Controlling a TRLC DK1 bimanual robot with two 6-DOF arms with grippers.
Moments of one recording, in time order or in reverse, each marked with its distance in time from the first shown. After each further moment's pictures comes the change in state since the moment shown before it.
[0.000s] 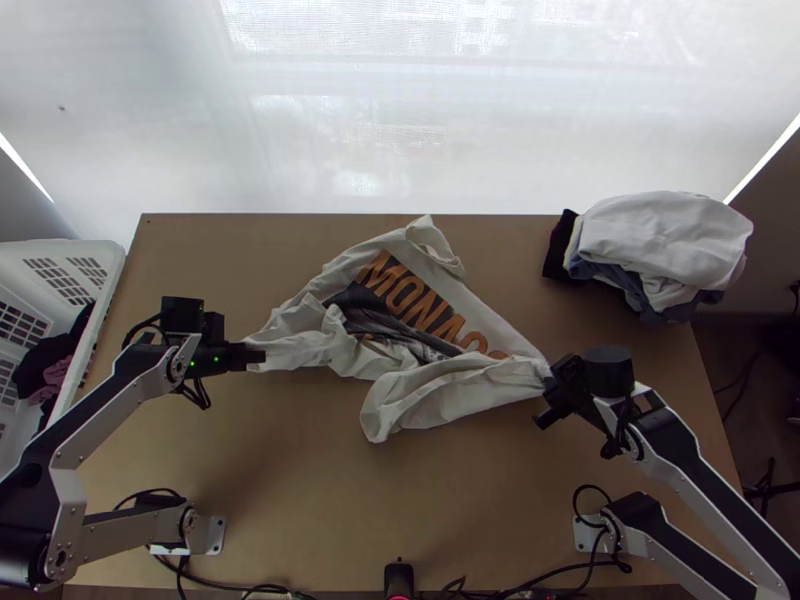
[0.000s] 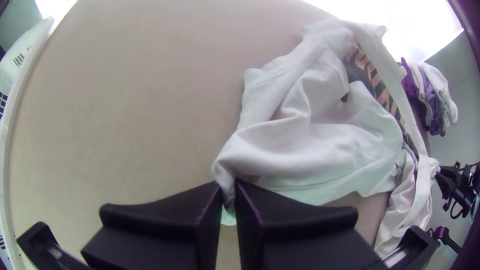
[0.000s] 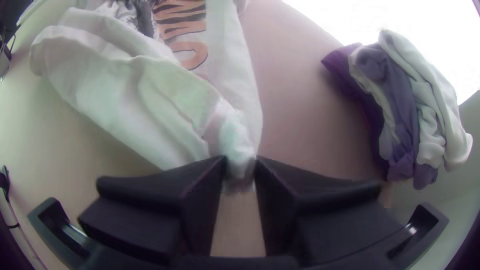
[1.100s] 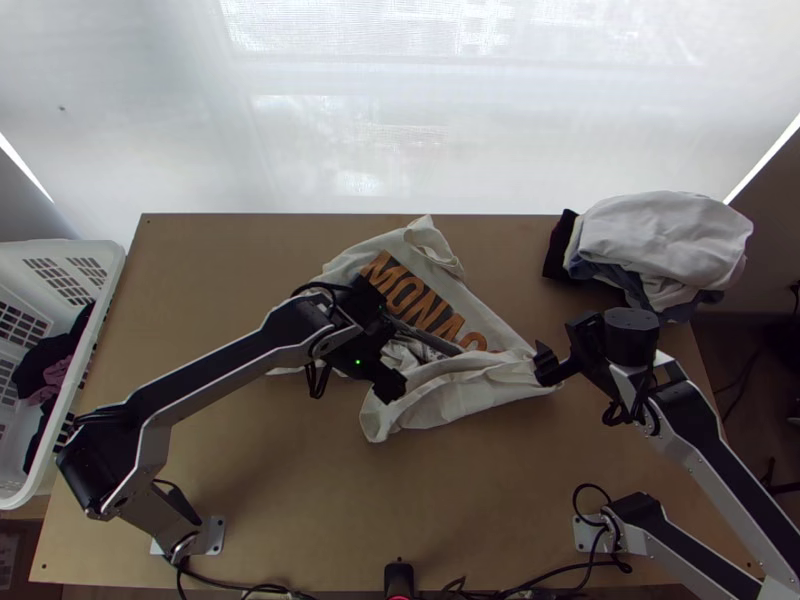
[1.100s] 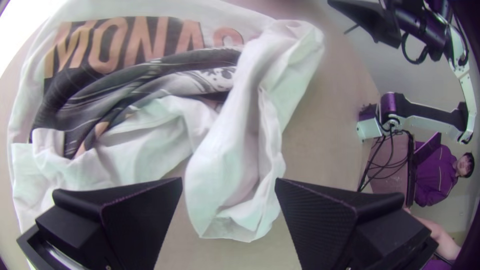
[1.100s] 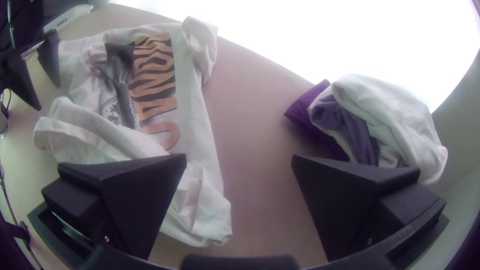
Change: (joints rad) left arm -0.707 0.375 0.675 -0.425 0.168 0.045; right arm -0.037 0.056 0.227 0.010 -0.005 0.081
